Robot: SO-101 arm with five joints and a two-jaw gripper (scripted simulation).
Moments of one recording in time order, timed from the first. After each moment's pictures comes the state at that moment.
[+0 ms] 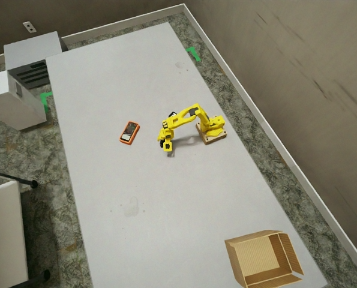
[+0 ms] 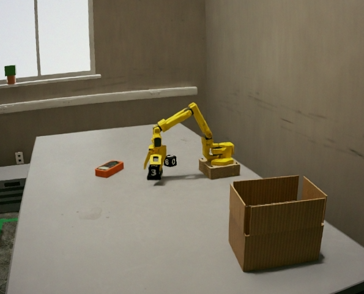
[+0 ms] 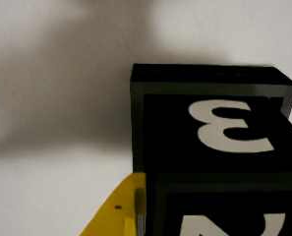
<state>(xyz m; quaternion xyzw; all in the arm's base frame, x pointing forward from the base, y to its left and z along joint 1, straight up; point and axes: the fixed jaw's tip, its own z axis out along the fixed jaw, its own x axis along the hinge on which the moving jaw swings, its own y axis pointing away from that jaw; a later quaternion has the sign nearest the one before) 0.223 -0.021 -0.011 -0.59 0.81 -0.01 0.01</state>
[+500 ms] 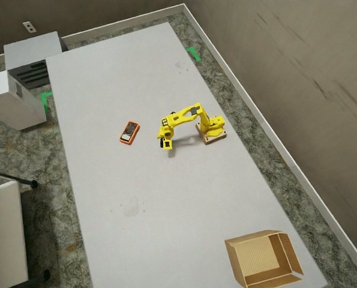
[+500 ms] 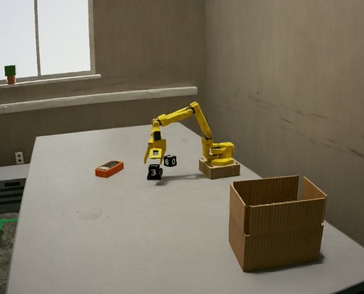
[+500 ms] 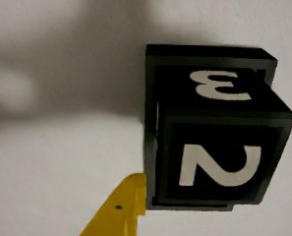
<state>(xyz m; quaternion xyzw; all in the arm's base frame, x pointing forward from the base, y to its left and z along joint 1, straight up) 0.220 -0.021 0.014 -0.59 0.81 0.00 0.00</state>
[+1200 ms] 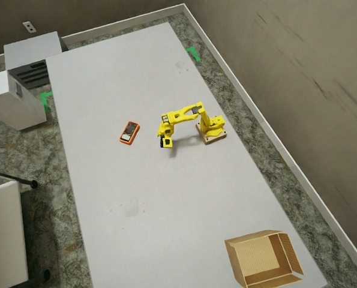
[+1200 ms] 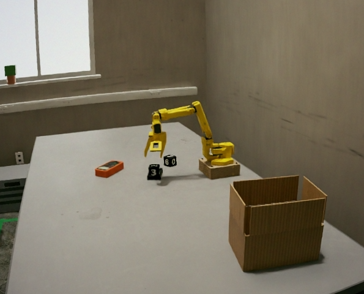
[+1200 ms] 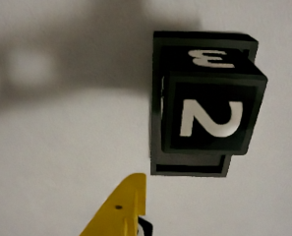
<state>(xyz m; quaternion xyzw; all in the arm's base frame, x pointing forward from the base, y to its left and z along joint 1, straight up) 0.218 -0.020 0.042 -0.59 0.81 0.00 0.00</state>
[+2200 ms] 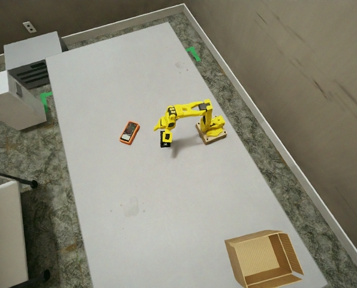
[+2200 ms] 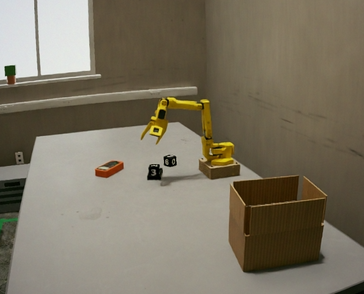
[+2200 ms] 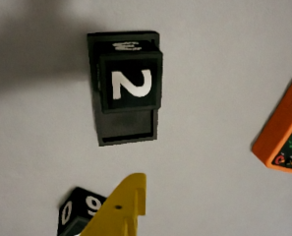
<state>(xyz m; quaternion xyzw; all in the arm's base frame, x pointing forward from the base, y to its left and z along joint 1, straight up) 0.232 -0.022 0.096 -0.59 0.80 -0.09 0.10</state>
